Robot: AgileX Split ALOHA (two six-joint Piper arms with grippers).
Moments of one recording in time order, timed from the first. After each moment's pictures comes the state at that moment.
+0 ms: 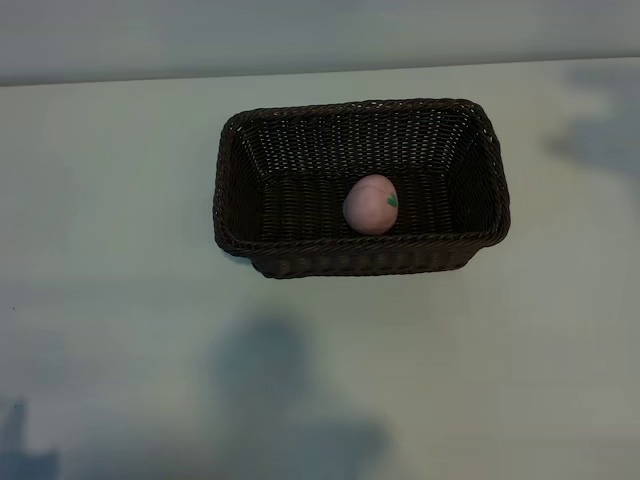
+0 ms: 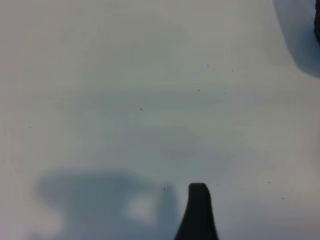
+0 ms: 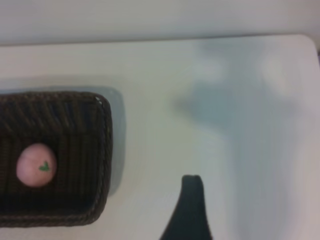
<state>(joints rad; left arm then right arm) 0.04 -0.01 -0.50 -0.02 1.09 0.02 -0.19 1.07 -1.45 0.11 1.15 0.00</state>
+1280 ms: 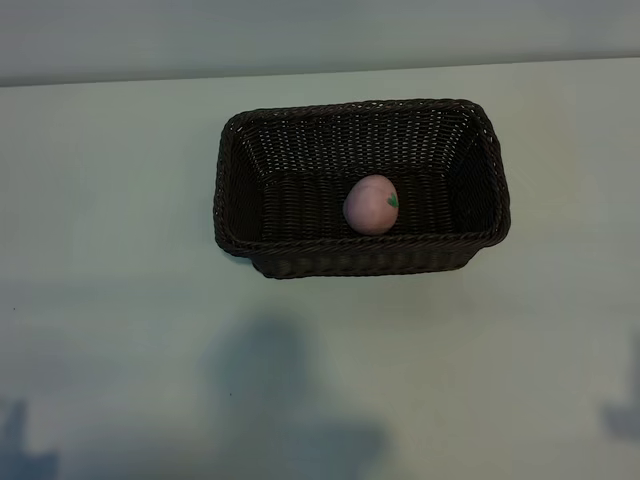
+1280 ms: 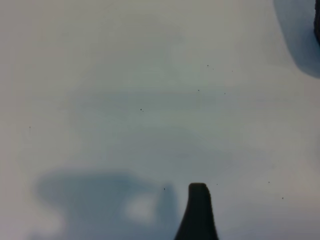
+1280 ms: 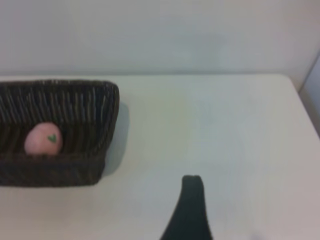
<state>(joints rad) 0.04 -0.01 -0.50 -0.02 1.09 0.02 -0.08 0.03 -0.70 0.01 1.05 0.06</state>
